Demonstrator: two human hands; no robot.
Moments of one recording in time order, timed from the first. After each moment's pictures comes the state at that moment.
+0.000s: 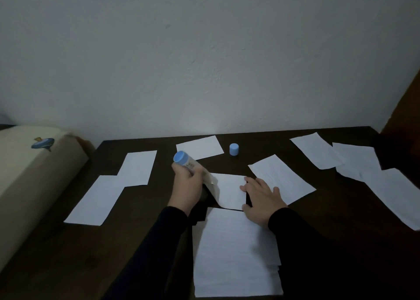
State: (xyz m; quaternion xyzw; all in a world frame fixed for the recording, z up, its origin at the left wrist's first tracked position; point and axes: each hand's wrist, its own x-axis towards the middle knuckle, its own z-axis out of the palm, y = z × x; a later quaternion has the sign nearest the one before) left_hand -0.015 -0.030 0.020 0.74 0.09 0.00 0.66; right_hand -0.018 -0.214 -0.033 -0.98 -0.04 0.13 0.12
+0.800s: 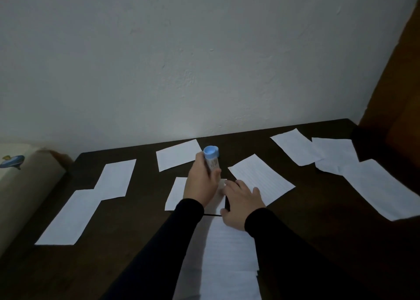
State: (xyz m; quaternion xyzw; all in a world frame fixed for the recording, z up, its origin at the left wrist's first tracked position) left_hand 0.018 -0.109 0.001 0.89 -0.03 0.06 0.45; right_hand -0.021 -0.220 -0.028 -0.99 -0.07 0.09 0.12
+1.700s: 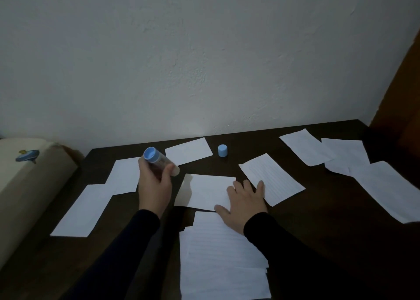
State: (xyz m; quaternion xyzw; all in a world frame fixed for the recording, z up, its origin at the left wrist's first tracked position) left_hand 0.000 -0.013 0.015 0.81 0.07 0.18 0.56; right_hand -0.030 -0.200 -0.026 -1.00 -0.04 0.09 0.01
